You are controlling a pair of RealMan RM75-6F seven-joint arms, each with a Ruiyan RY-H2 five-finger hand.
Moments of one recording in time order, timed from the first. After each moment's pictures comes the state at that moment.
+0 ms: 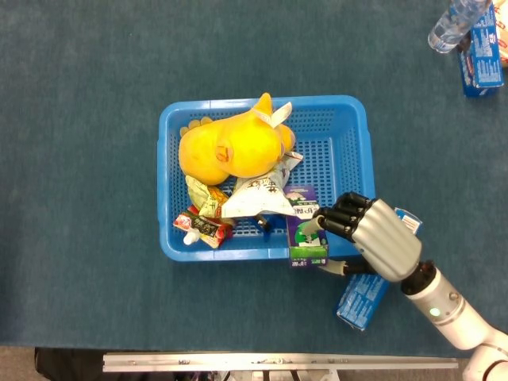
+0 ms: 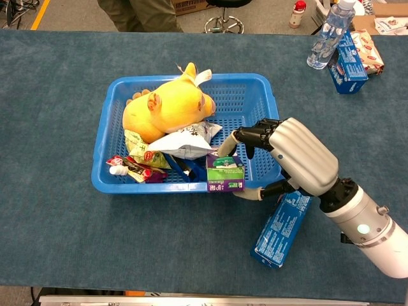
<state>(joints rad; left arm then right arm) -0.04 -1.13 -0.07 -1.67 1.39 1.53 0.20 0.37 -1.83 -0.08 -1.17 -1.95 1.55 0.14</state>
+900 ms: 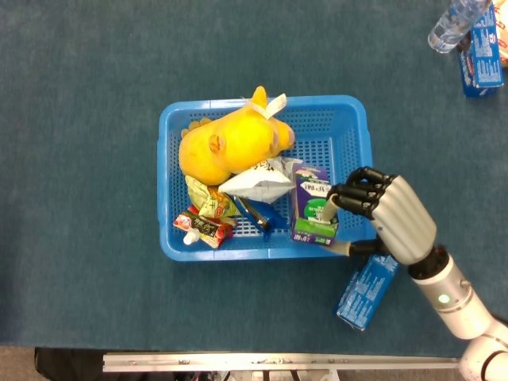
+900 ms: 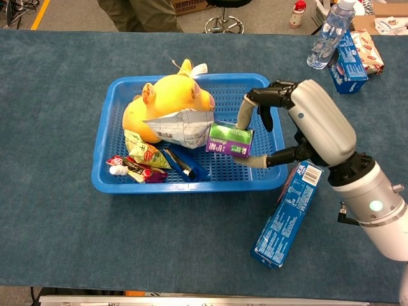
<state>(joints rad) -0.04 -1.13 -0.08 -1.67 1.39 1.52 0.20 0.41 -1.77 -0.01 -1.33 -1.90 1.60 0.15</state>
